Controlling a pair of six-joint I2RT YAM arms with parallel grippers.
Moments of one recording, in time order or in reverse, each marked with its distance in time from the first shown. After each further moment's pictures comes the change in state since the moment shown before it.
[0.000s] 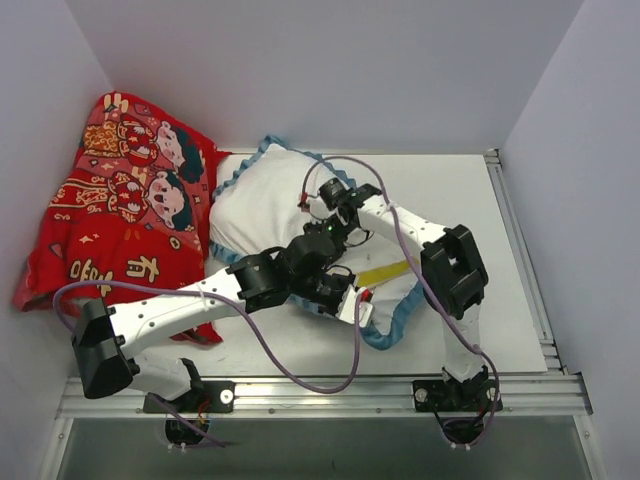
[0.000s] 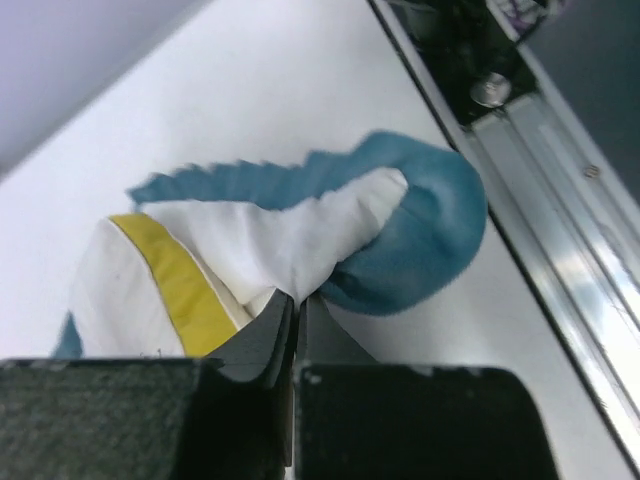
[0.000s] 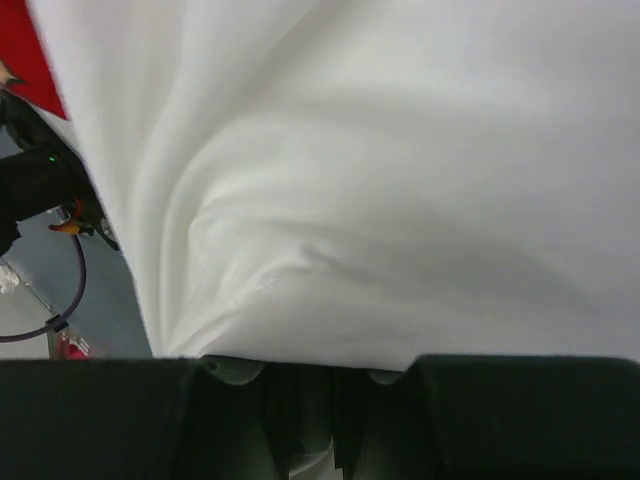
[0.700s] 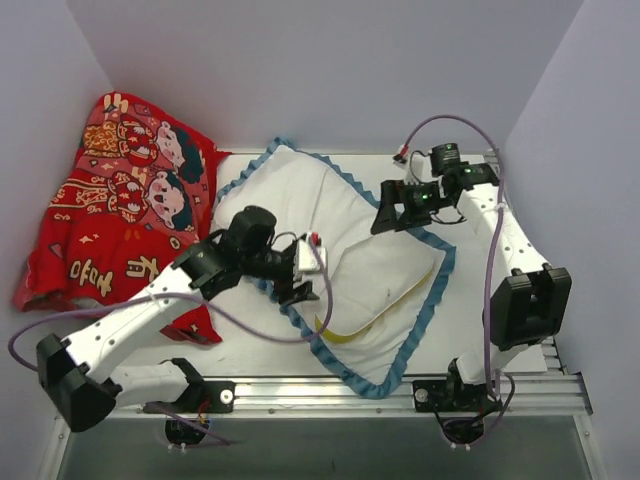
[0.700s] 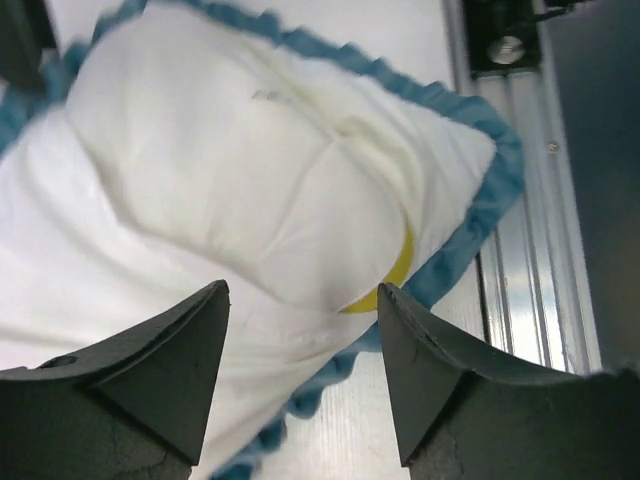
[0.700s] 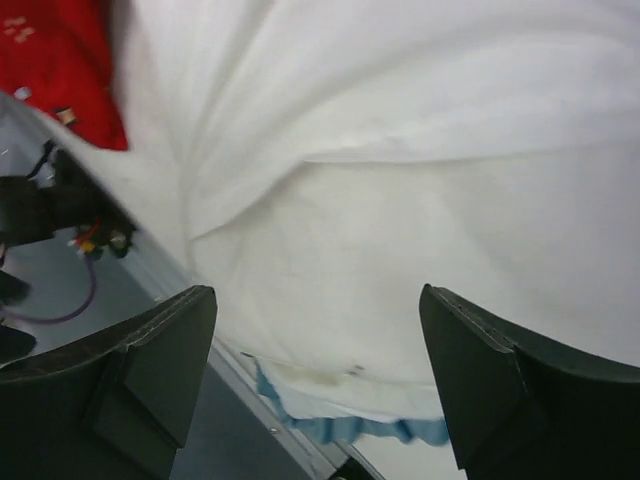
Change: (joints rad) left arm 0.249 -0.245 -0.089 -0.245 0.060 -0.210; right arm -0.374 -0.385 -0.204 -0.085 -0.157 -0.184
